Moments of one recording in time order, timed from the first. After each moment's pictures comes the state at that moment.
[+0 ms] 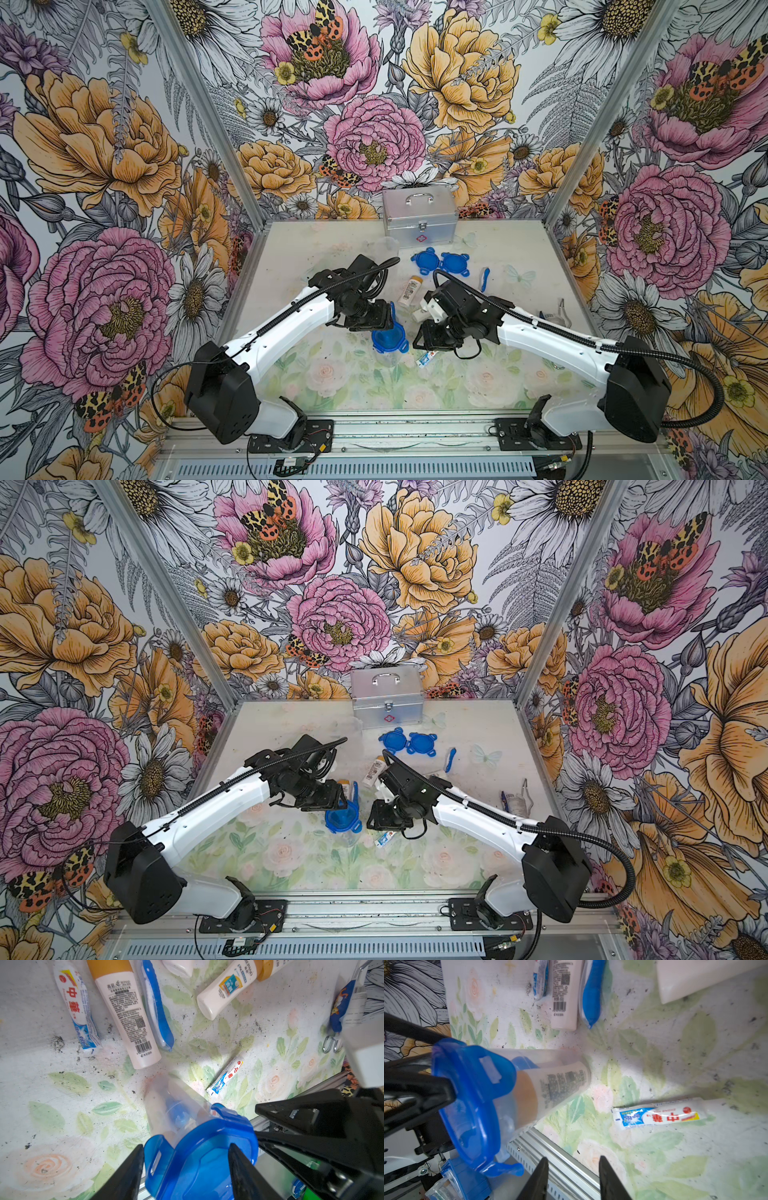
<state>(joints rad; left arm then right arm) -0.63 1.41 1.19 -1.04 0.28 -0.54 0.81 1.39 0.99 -0.67 -0.41 0.71</state>
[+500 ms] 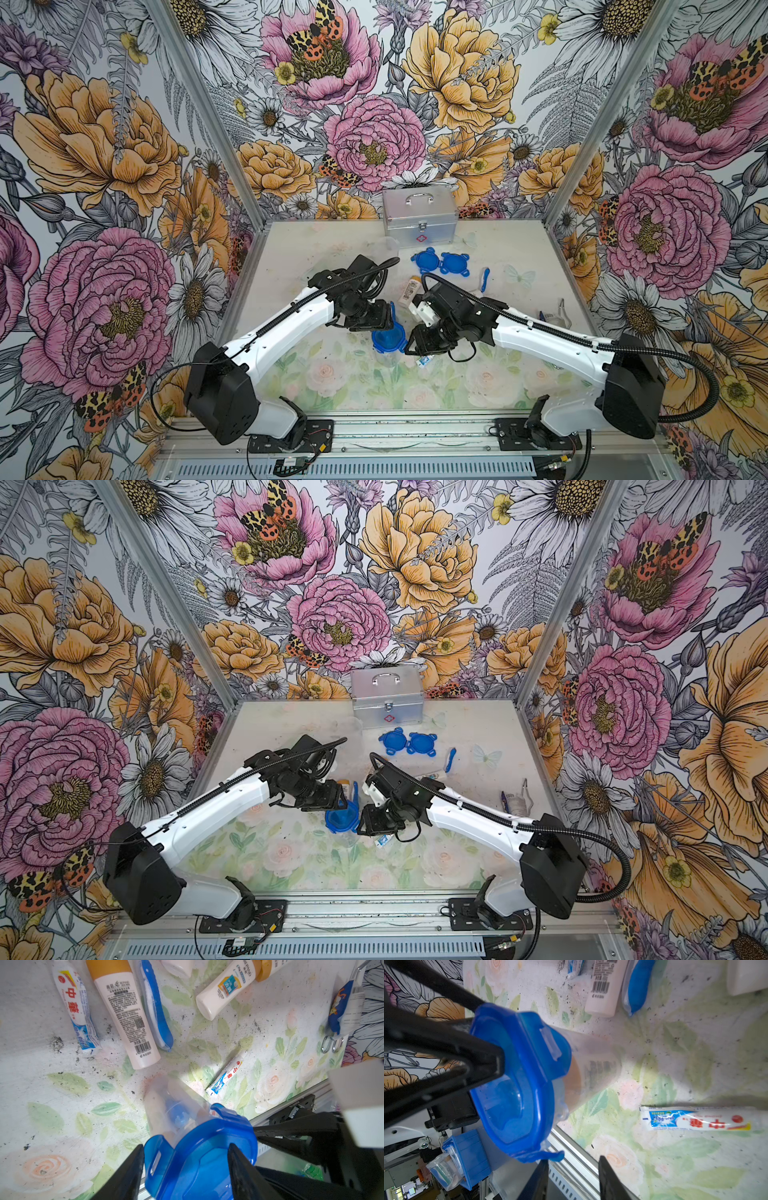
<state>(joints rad) -0.63 1.41 1.18 -1.04 0.28 -0.54 0.86 1.44 1.04 -0.67 -0.44 0.67</state>
